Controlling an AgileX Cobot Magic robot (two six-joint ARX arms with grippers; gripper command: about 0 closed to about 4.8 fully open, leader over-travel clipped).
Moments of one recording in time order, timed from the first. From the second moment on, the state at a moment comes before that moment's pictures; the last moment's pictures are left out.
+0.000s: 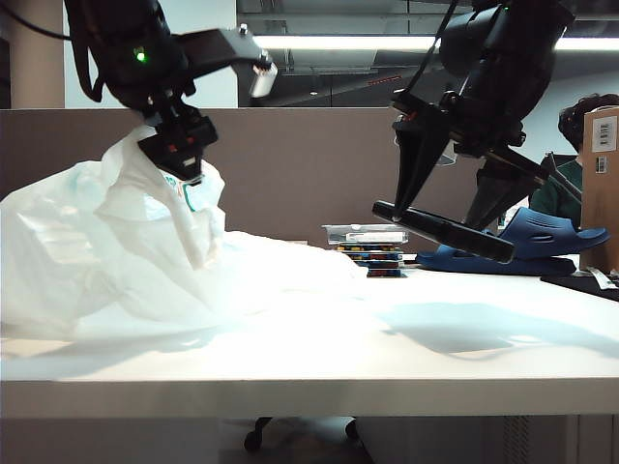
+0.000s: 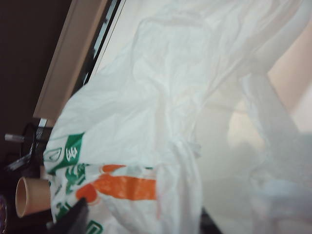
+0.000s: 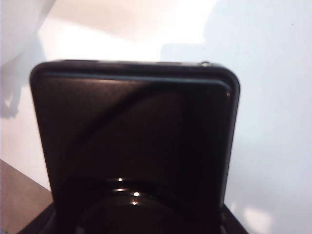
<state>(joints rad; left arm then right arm) -0.60 1.45 1.05 -0.21 -0.44 0.77 0.32 1.83 1.55 -1.00 -0.38 0.08</state>
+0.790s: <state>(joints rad) -0.58 1.47 1.05 -0.18 -0.07 0.67 0.34 1.83 1.55 -1.02 -0.46 0.05</state>
